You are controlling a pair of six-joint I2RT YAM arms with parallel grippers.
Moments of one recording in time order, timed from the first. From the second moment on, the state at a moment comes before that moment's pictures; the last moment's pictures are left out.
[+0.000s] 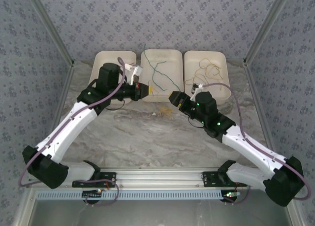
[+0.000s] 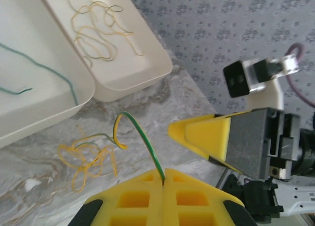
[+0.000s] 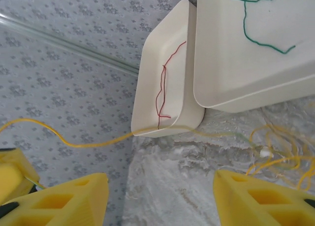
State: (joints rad) left arm -0.55 1.31 1.34 -0.52 0.56 -0.40; right arm 0.65 1.03 0.76 -0.02 -0.05 1.08
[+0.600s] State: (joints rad) left arm -0.67 1.47 1.51 -0.51 0.61 -0.39; right arm 0.59 1.05 0.45 0.06 -0.08 1.22
